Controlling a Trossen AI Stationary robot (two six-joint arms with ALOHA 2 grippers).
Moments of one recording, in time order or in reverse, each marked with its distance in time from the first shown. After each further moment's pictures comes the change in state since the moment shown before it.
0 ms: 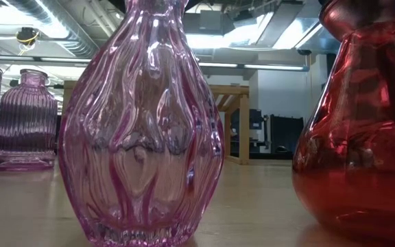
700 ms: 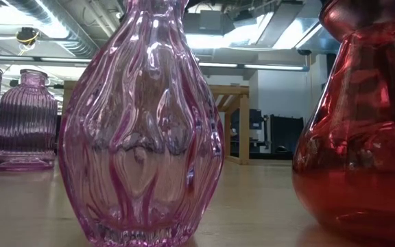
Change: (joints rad) left arm 0.000 -0.233 0.002 -0.074 -0.183 -0.271; right arm -0.018 -0.031 -0.002 0.091 -0.077 0.154
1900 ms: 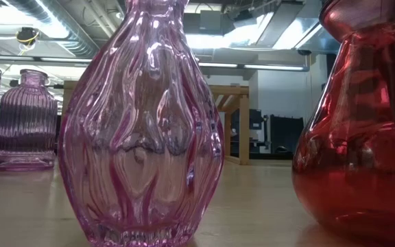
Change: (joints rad) left arm 0.000 0.145 -0.002 0.379 0.129 0.168; right arm 0.490 -0.664 0.002 -0.379 0.849 -0.189
